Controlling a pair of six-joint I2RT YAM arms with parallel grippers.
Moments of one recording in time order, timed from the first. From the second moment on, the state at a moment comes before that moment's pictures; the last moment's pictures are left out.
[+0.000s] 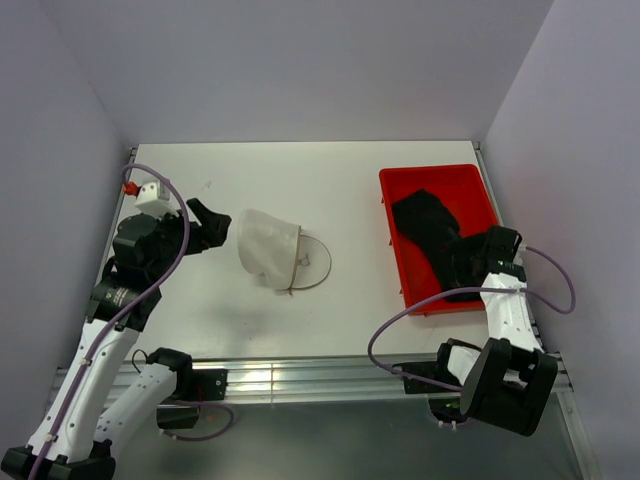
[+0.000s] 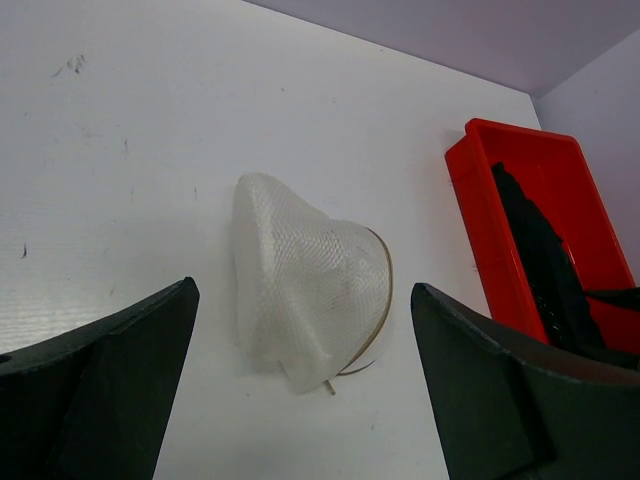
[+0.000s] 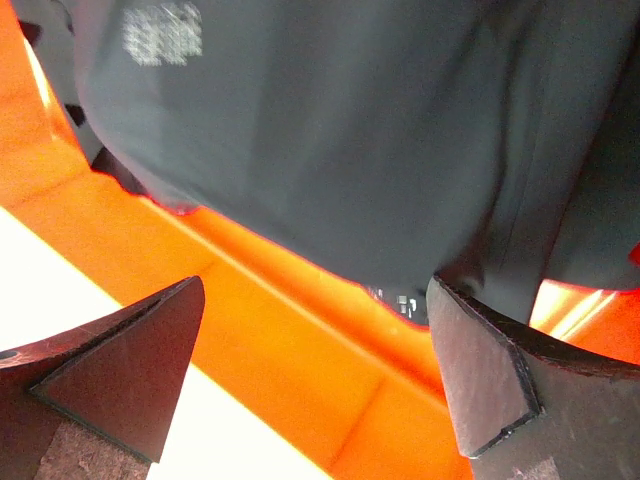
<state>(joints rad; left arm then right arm) -0.28 0.72 0.88 -0.42 0.01 -0.49 -0.37 1.04 0.60 -0.52 -0.11 1.00</state>
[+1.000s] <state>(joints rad) -0.27 0.77 0.87 -0.42 0.03 -0.50 -0.37 0.98 0.41 -0.37 -0.11 1.38</state>
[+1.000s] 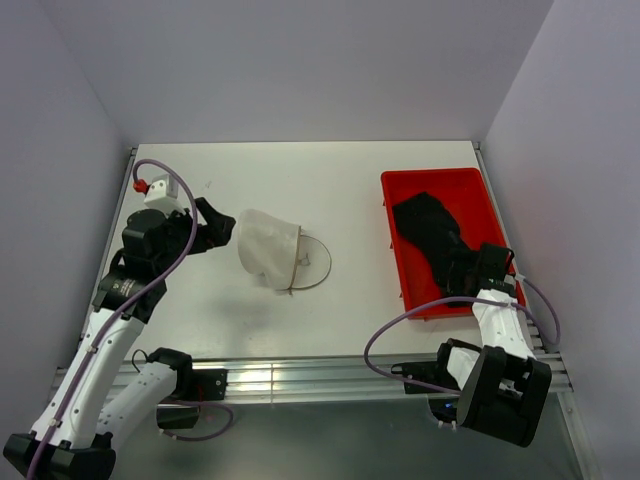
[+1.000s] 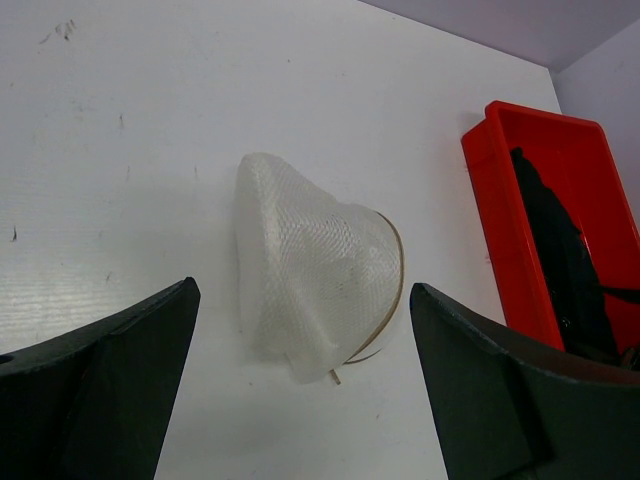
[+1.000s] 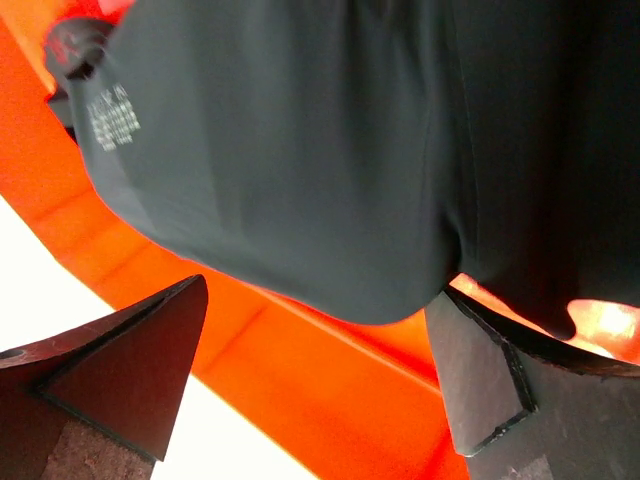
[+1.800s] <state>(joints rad) -0.27 0.84 0.87 -0.41 0.03 -0.50 -0.37 1.16 0.54 -0.25 0.09 1.27</state>
